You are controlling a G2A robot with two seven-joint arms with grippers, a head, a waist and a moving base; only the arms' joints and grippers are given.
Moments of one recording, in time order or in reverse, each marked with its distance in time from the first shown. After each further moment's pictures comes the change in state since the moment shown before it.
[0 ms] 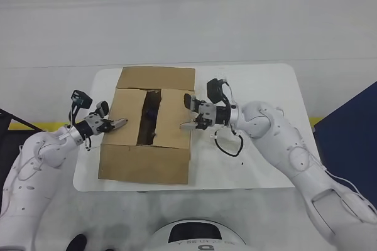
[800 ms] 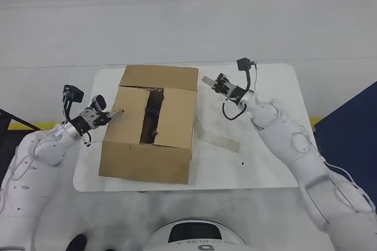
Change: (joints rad) left arm 0.013 0.003 -0.050 -0.023 -0.175 0.033 -0.024; right arm 0.151 -0.095 -0.020 0.445 0.336 0.376 0.008
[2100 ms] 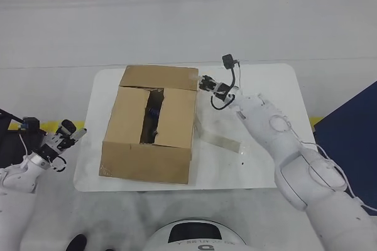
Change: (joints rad) left arm 0.165 0.030 -0.194 0.259 -0.126 -0.267 0.090; right arm 0.197 -0.232 -0.130 0.469 0.274 -0.141 0.132
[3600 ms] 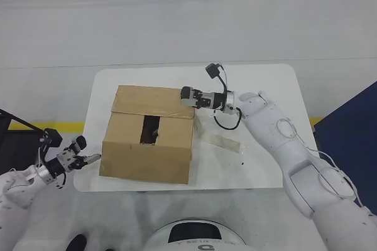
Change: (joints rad) left arm 0.217 0.112 0.027 -0.245 0.351 0.001 0.169; right arm -0.089 0.100 0.085 -0.305 0.030 -0.253 0.420
